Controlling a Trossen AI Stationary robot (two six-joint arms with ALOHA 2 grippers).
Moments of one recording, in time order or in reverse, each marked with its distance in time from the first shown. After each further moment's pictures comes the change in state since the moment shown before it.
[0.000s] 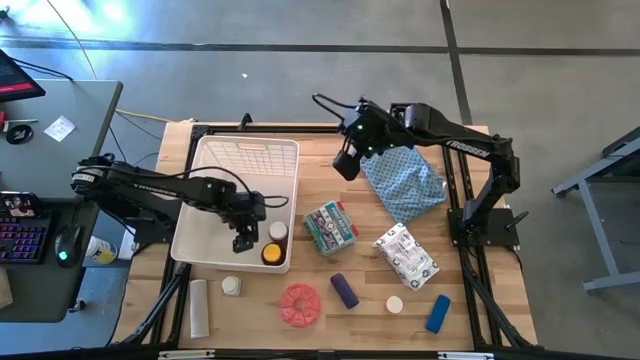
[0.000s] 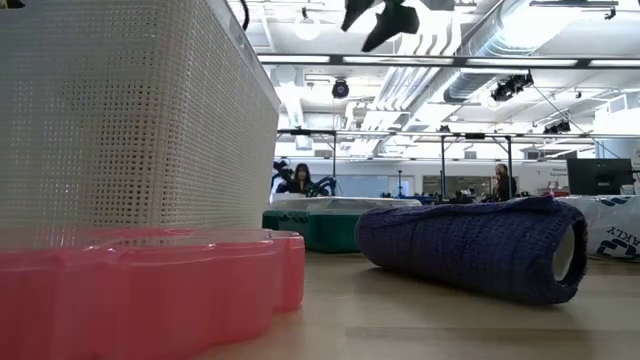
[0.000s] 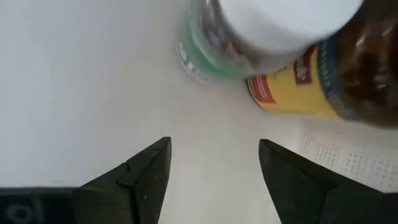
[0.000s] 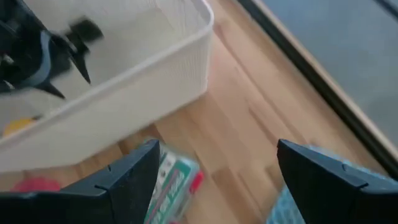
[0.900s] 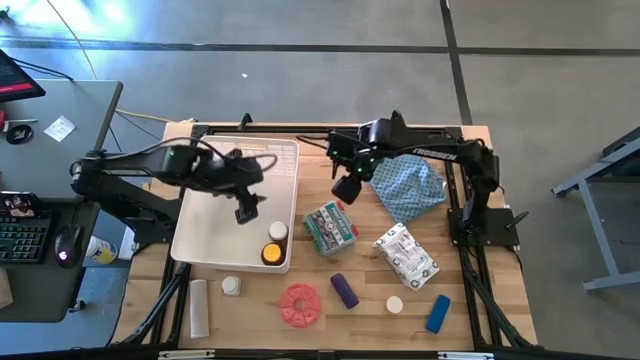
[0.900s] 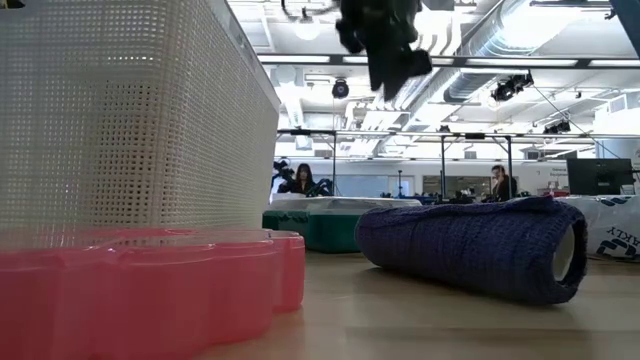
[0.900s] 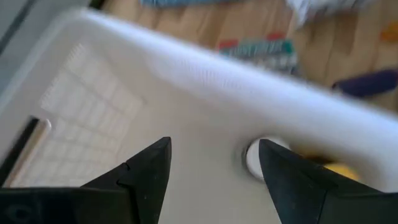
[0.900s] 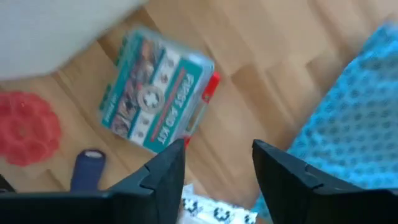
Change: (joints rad) left arm 0.000 0.000 0.616 -0.351 -0.375 -0.012; right arm 0.022 0.148 -0.090 -0.204 -0.204 0.095
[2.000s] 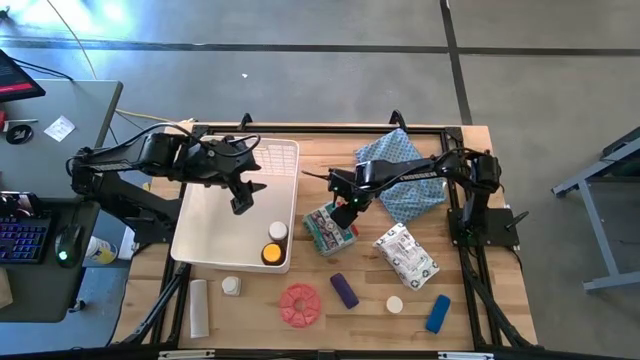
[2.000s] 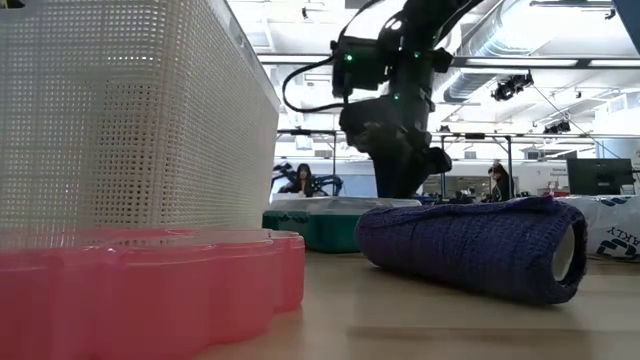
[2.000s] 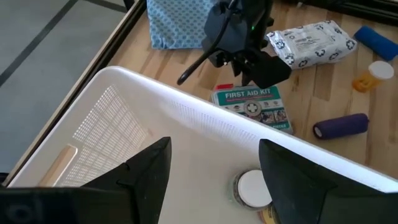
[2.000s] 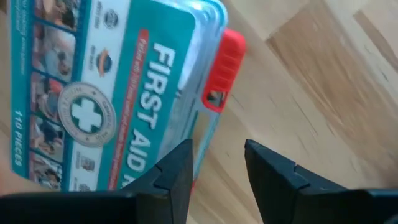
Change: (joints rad) left arm 0.000 0.000 0.150 -0.025 -0.037 -0.015; right arm 0.040 -0.001 -0.600 0.631 -0.068 0.175
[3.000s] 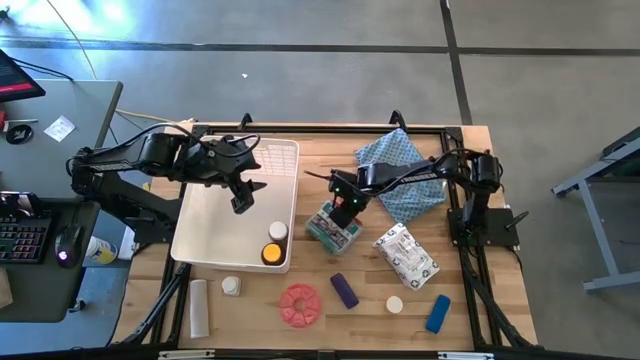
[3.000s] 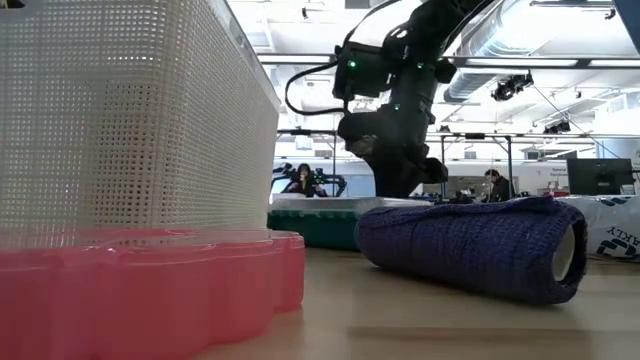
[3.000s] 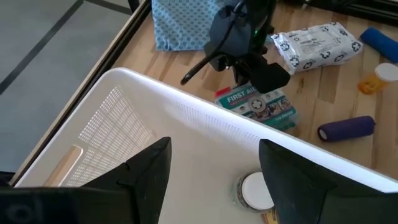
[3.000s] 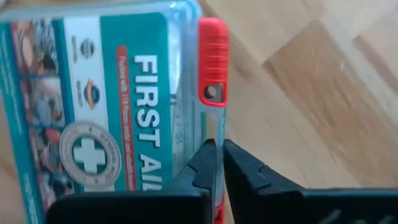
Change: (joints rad) left arm 0.000 0.000 0.000 0.001 -0.020 0.000; right arm -0.009 -0.007 -0.064 0.111 0.026 -0.016
